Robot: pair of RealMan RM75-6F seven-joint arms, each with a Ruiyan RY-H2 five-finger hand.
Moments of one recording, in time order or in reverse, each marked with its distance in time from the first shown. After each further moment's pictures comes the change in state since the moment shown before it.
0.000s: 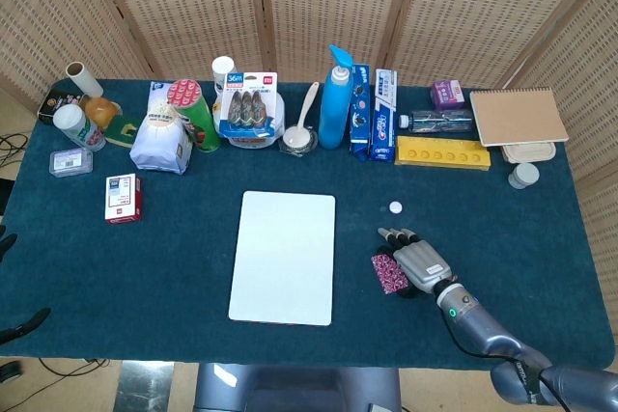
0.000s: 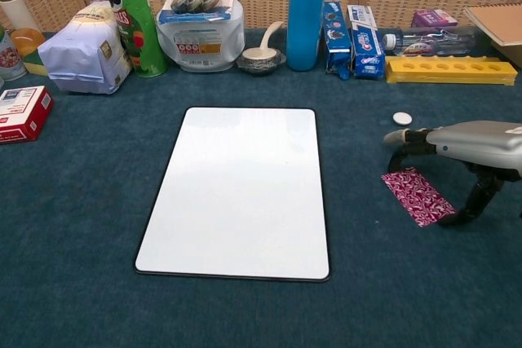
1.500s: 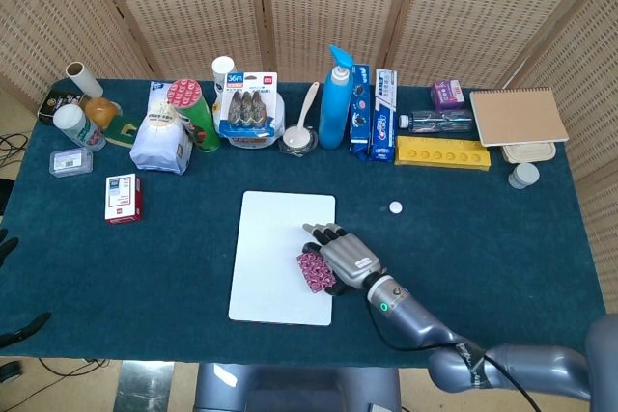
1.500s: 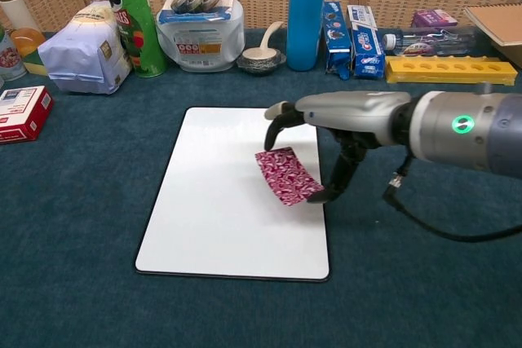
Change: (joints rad) left arm 0.005 0.008 0.015 0.022 0.031 0.013 -0.035; right arm 0.228 -0.125 0.167 -0.252 0.391 -0.027 -0.332
